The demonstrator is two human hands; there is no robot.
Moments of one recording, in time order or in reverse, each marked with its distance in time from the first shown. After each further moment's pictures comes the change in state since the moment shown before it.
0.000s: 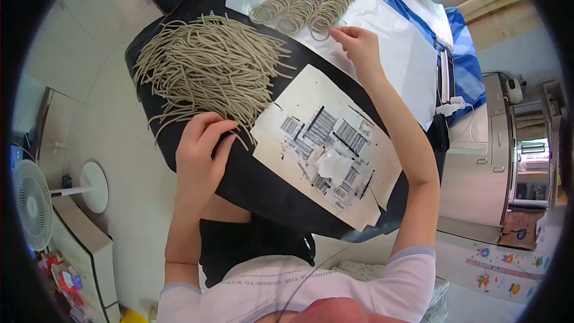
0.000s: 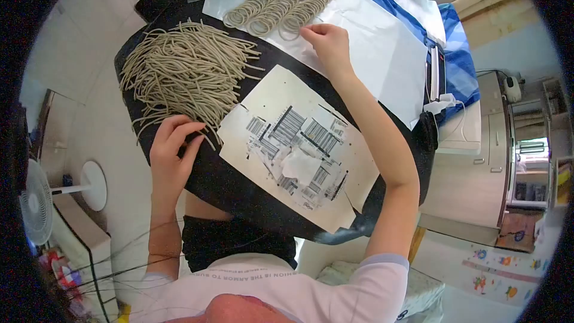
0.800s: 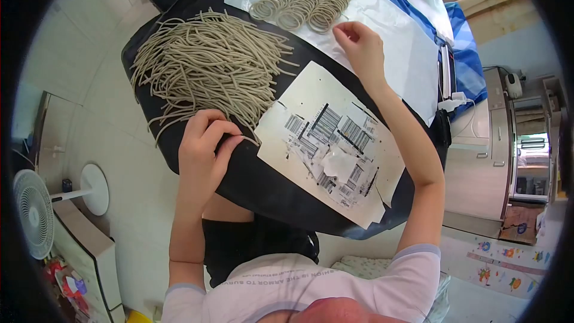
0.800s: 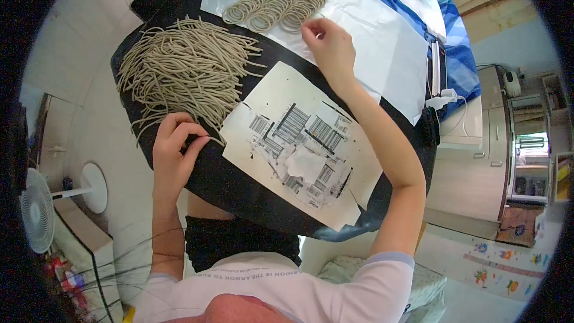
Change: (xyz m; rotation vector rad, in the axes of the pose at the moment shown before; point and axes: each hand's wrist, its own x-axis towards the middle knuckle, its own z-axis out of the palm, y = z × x) left_hand 0.005 -0.010 0.001 -0.035 -0.045 -0.017; right_hand -0.022 -0.013 0.003 -0.366 0.106 -0.221
